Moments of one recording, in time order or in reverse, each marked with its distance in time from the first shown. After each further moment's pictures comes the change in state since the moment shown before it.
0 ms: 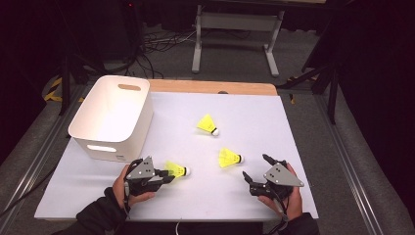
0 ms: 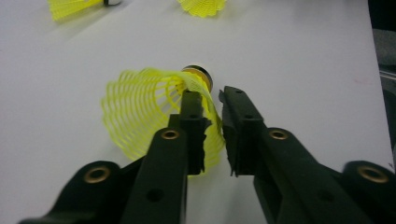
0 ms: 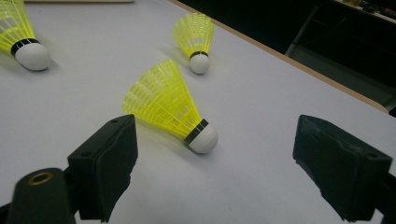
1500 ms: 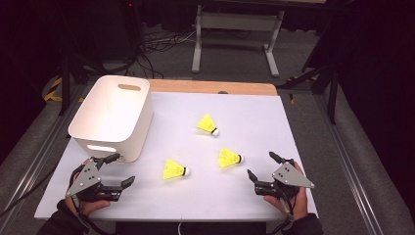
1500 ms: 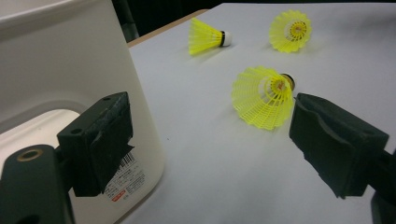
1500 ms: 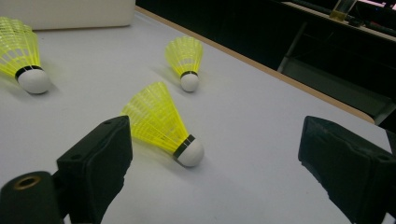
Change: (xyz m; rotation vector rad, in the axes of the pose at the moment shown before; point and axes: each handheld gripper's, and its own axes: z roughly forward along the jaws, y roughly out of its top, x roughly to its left) left arm 0.006 -0.049 -0.103 -0.223 0.337 -0.013; right arm -0.010 0.004 -0.013 -0.069 -0.008 0.029
